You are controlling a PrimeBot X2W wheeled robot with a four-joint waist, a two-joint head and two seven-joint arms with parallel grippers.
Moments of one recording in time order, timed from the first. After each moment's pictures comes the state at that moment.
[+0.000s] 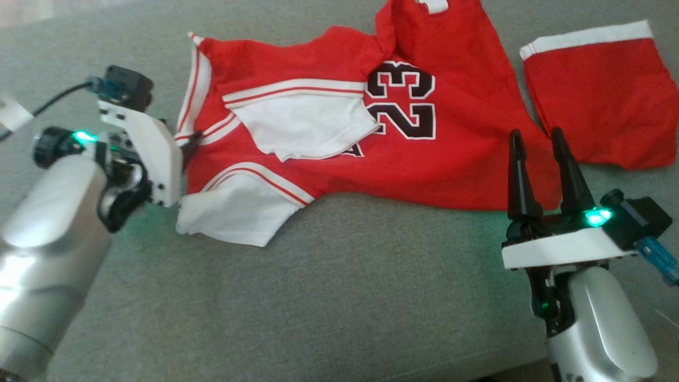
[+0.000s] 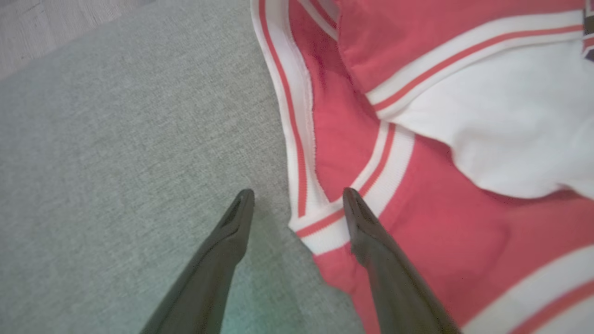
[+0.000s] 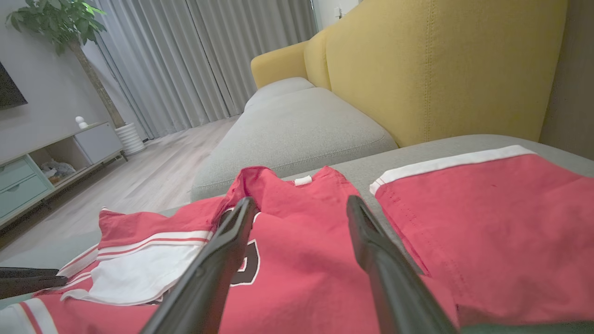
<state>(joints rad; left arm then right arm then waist) -0.85 0.44 -0.72 0.65 -0.73 -0.13 0.55 -0.22 -0.05 0.10 0.20 0.31 0.13 -0.25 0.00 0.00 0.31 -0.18</state>
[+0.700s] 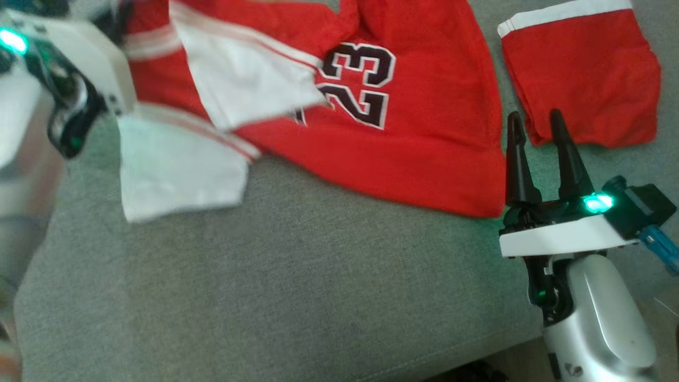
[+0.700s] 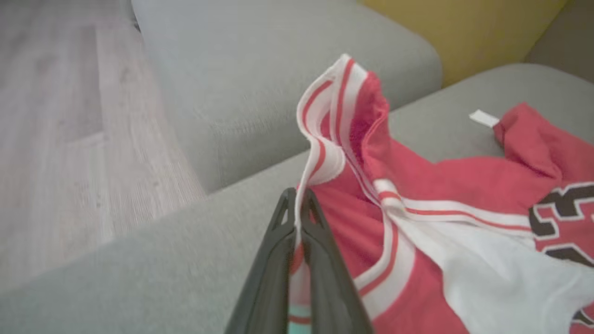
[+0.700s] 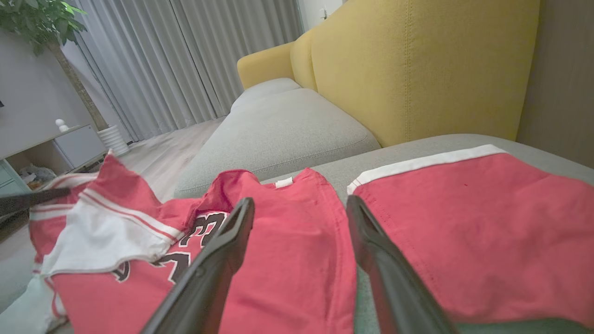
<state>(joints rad) -1.10 0.48 -0.81 0.79 -0.80 -0.13 0.23 -0.26 -0.05 0.12 0.19 0.33 0.13 -0.25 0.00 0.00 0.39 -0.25</state>
